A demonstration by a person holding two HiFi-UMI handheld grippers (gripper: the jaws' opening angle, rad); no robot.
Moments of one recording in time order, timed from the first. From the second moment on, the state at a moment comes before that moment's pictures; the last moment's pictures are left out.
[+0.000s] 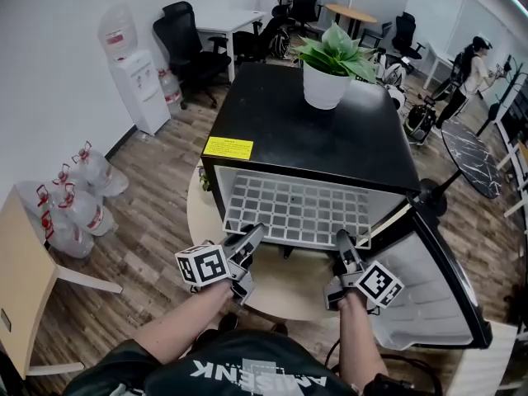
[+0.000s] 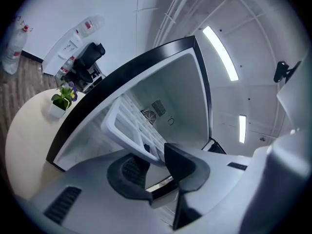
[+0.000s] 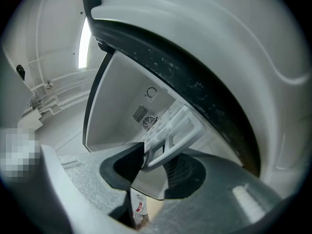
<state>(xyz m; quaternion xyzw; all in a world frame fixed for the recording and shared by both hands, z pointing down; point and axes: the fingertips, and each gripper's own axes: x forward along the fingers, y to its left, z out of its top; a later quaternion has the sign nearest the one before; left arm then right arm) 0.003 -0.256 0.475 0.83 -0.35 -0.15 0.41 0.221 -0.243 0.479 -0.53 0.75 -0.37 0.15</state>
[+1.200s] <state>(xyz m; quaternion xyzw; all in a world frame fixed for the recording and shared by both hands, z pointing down) 0.004 -0.250 0.476 0.82 -0.35 -0.14 0.43 0.169 -0.228 0.453 -0.51 0.84 -0.20 0.07</state>
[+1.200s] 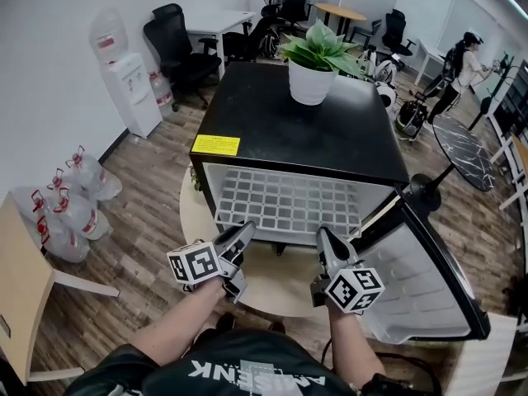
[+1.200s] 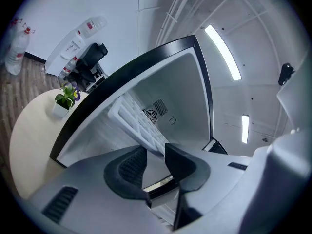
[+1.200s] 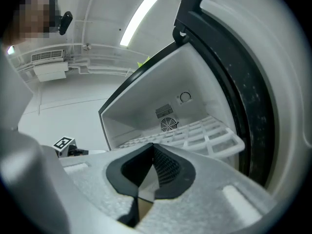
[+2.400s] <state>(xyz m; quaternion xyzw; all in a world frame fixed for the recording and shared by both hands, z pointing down) 0.006 -0.258 0.476 0.84 -0.46 -0.05 0.27 0.172 -0.240 0.482 -0.51 0.84 -0.18 -0.01</state>
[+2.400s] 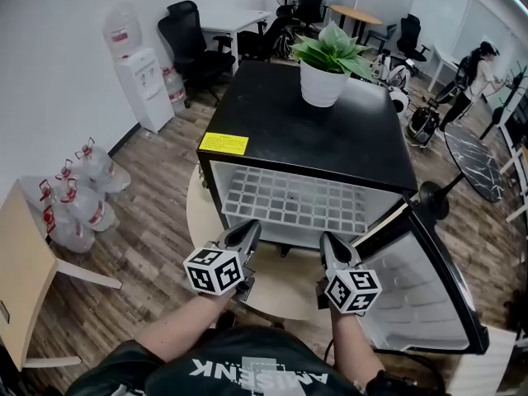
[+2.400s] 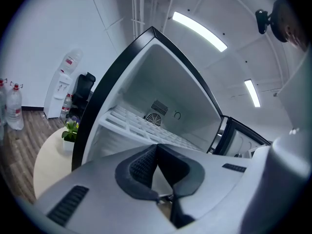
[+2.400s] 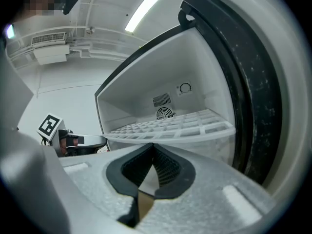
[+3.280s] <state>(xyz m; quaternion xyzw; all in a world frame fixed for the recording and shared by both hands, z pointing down) 0.011 -0.315 0.471 0.83 -0.50 -0.04 0.24 0.177 -0.299 0.478 -0.51 0.84 -0.21 0.00</state>
